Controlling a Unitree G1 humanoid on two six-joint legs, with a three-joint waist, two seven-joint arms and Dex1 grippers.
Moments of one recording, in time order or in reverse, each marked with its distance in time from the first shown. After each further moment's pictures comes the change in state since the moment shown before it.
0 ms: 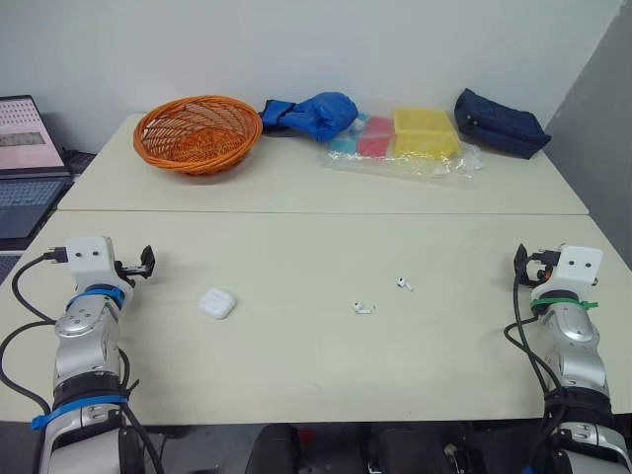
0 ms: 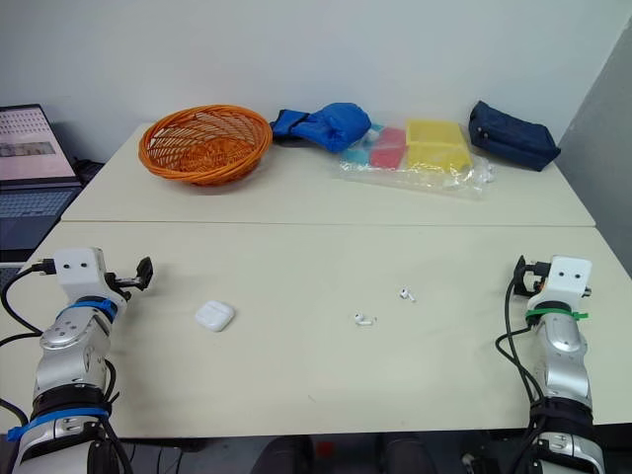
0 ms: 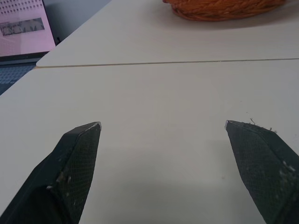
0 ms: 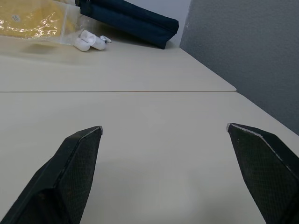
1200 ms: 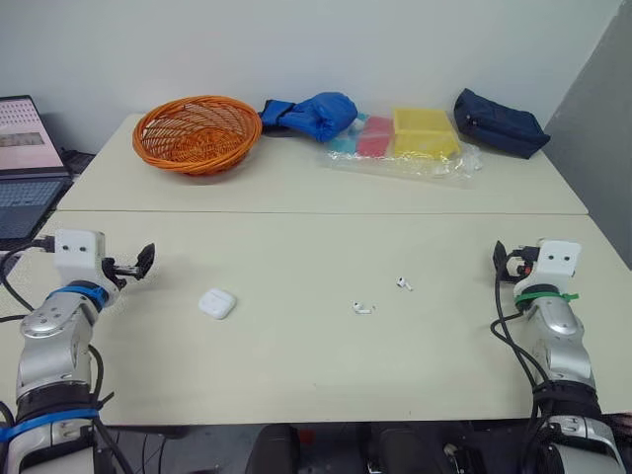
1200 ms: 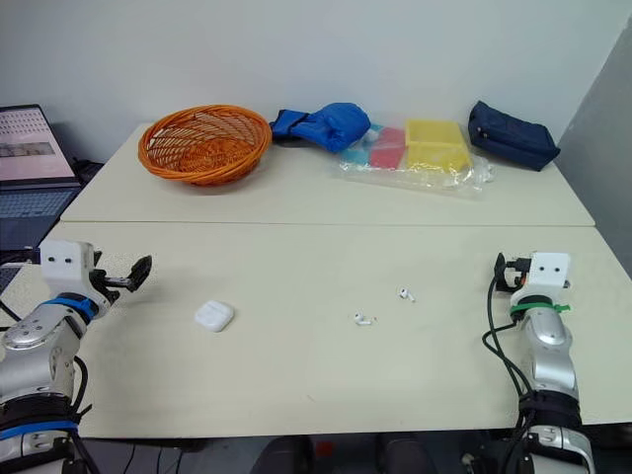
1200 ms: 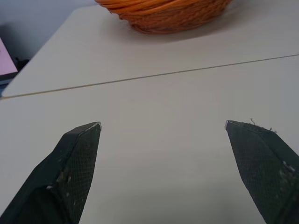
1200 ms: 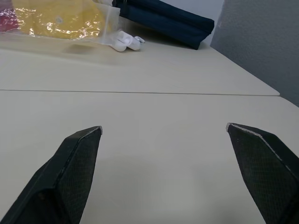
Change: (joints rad) left arm 0.093 0.096 -0.008 -0.195 -0.084 0.143 -0.222; right arm -0.044 0.030 0.048 0.005 -0.006 0.013 0.076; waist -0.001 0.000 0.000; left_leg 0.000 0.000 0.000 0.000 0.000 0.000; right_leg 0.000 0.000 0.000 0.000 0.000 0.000
